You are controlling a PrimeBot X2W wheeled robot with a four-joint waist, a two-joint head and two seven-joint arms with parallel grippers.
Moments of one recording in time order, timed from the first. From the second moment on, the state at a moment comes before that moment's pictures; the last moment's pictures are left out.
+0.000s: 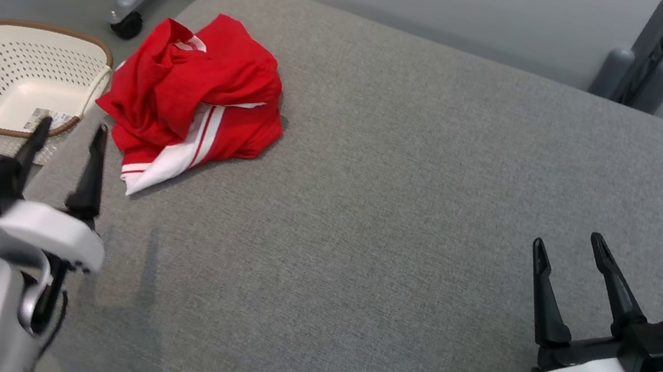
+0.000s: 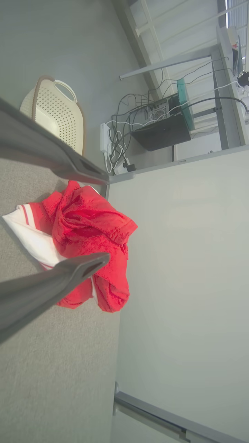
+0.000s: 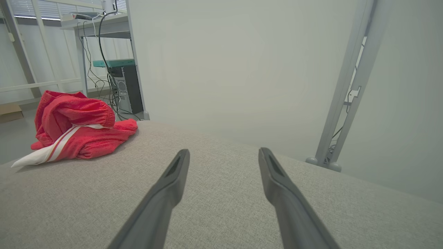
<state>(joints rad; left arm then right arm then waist) -0.35 0.19 0.01 0.41 -0.23 -0.10 -0.21 -0.13 -0.10 0.11 0.12 0.06 0.13 -0.26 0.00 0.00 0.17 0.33</state>
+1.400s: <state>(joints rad) -0.91 0.41 -0.29 0.93 -0.54 -0.13 0.12 -0.25 -0.15 0.16 0.11 0.06 0.13 -0.26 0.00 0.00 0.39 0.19</state>
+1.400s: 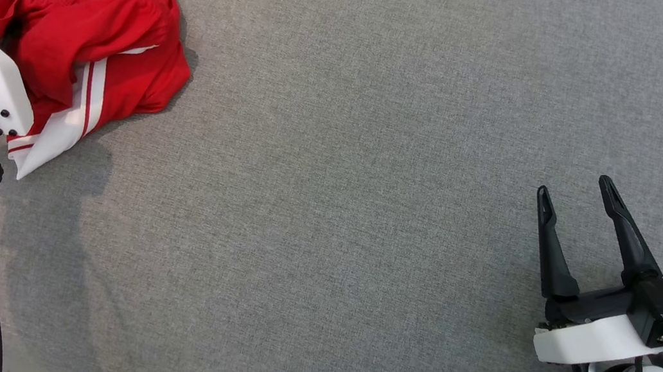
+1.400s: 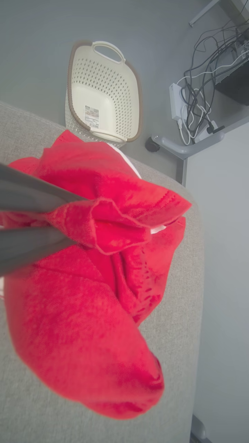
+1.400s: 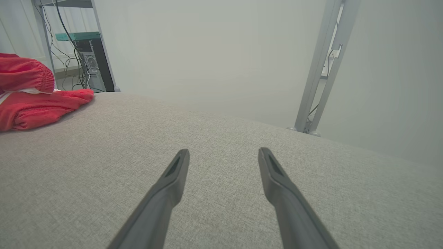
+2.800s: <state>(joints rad) -0.72 0.29 -0.29 0.50 -0.68 -0.09 -0.21 -0.13 -0.07 0.13 0.16 0.06 0.13 -0.26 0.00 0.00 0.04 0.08</state>
